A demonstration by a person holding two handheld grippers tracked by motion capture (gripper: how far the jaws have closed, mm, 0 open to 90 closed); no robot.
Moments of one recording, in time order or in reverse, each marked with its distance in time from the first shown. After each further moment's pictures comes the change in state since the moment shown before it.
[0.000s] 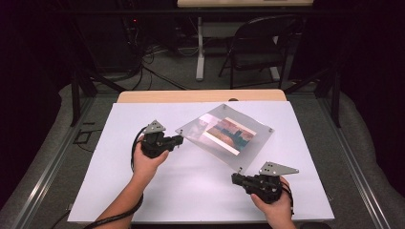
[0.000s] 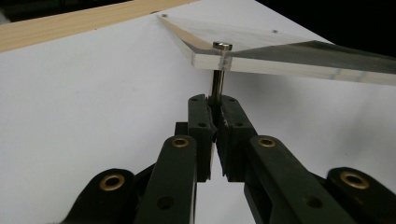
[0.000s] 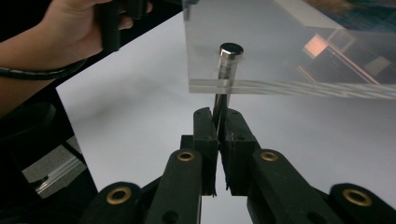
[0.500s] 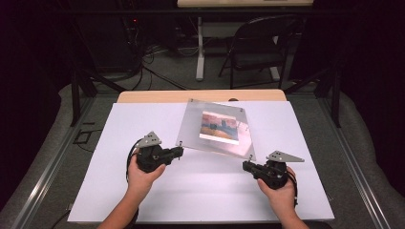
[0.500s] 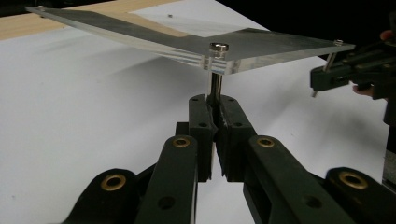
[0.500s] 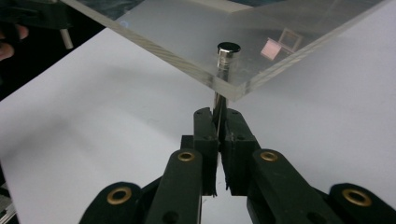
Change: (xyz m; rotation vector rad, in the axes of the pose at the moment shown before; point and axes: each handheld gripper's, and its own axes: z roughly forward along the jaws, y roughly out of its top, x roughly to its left) left arm -0.030 -0.017 -0.026 -0.021 -0.075 0.012; right arm -0.045 0.005 0.004 0.005 -0.174 0.094
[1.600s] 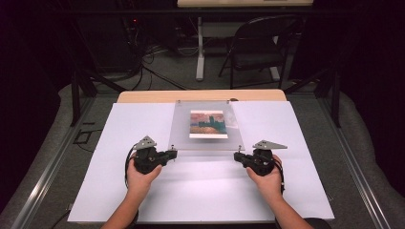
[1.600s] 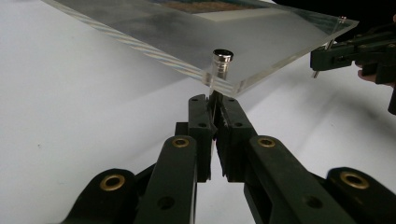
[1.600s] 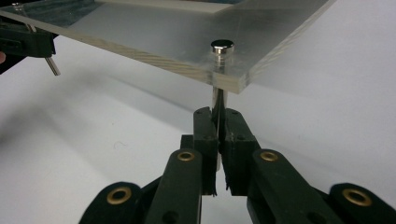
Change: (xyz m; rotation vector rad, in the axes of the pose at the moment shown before) left arm 0.030 -0.032 0.013 0.009 0.061 -0.106; right arm -0.012 0.015 0.049 0.041 -0.016 -0.021
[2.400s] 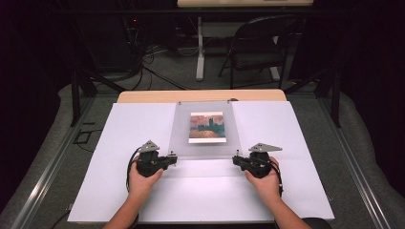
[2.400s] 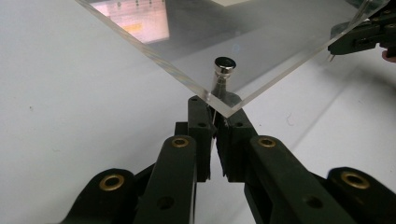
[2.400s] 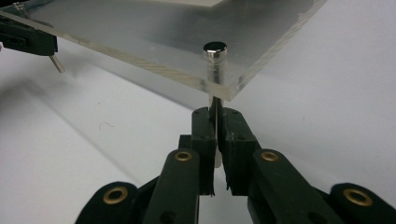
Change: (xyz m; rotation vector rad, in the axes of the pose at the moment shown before) left arm 0.009 -0.018 0.012 0.078 0.026 -0.017; right arm 0.001 -0.011 0.010 0.054 -0.022 -0.030
